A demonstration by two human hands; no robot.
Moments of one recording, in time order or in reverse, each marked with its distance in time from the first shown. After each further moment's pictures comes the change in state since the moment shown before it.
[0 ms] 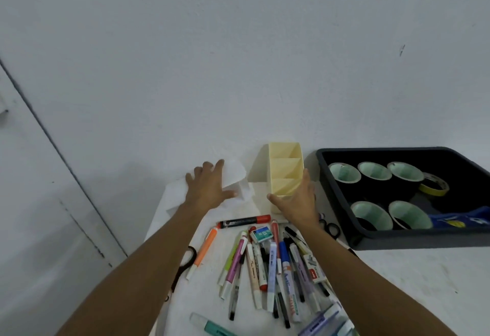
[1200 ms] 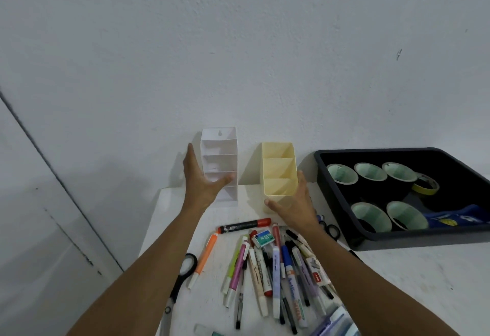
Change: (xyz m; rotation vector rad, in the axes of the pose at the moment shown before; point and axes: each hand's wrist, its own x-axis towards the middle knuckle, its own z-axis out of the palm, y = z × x) left_hand 0.003 -0.011 0.004 -0.961 0.266 -0.088; right_hand -0.004 -0.005 0.001 -0.034 -0.090 -0.022
